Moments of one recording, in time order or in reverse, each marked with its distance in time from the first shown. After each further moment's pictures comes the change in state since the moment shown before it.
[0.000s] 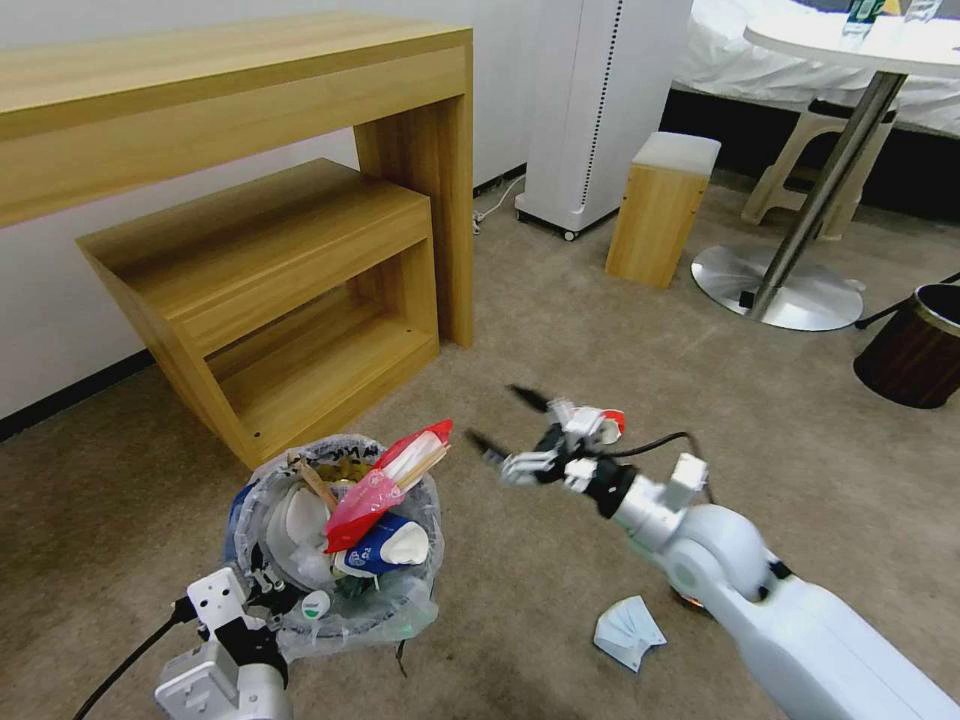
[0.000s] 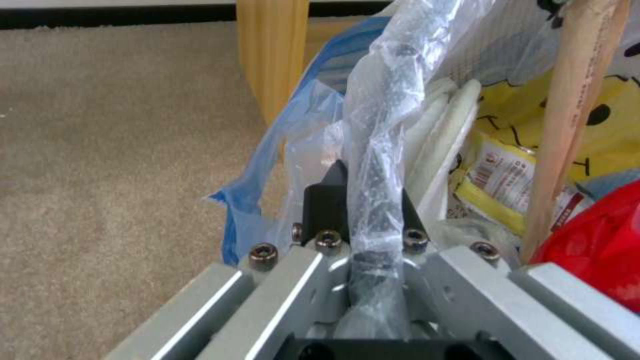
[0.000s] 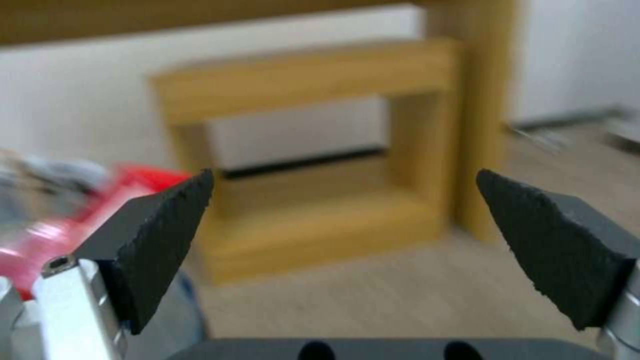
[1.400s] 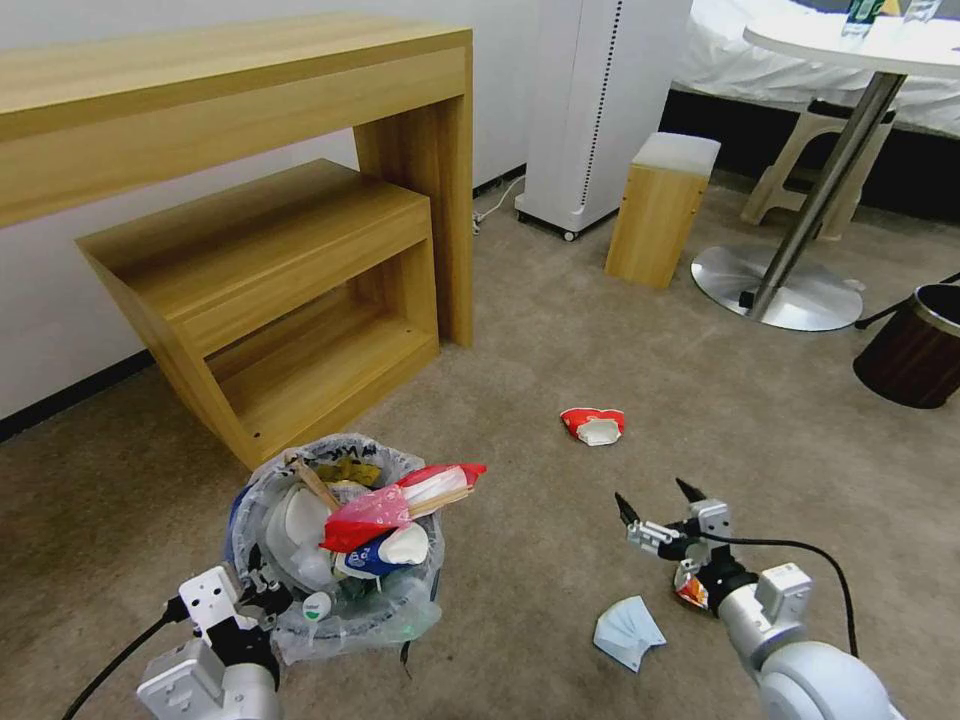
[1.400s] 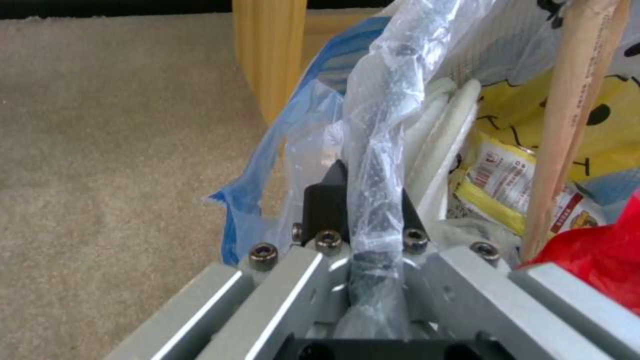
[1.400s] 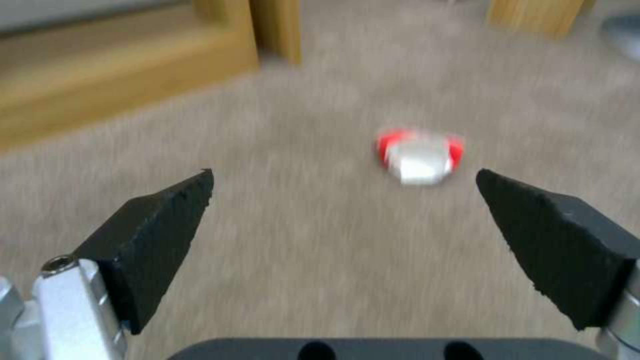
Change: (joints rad) left arm 0.022 0.042 -0.017 -0.040 -0.077 0.022 -0.020; right arm -0.498 0.061 0.314 -0.004 -0.169 -0.111 0.283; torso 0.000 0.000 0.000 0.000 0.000
